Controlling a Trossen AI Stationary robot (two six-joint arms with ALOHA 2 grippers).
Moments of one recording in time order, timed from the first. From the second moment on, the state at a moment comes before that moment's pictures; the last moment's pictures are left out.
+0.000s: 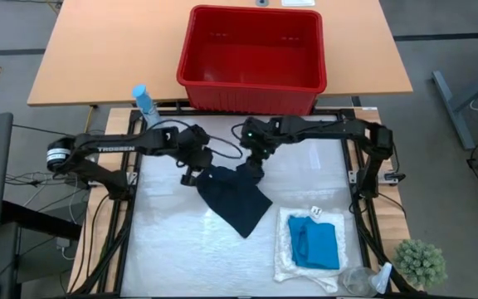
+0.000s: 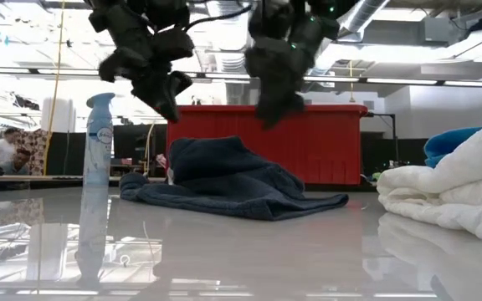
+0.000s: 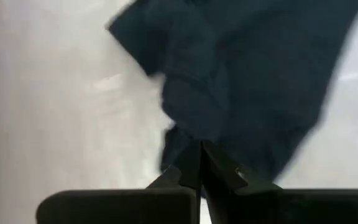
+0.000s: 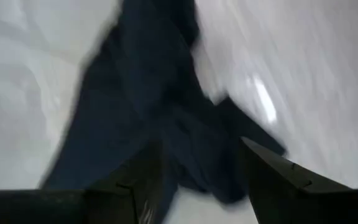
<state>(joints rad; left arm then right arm) 0.28 1.36 0.97 -0.57 0.13 0.51 -0.23 1.78 1.48 -0.73 -0.18 0.20</state>
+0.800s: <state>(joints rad) 0.66 1.63 0.95 -0.28 0.82 0.15 -0.09 1.51 1.27 -1.07 -0.18 0.35</state>
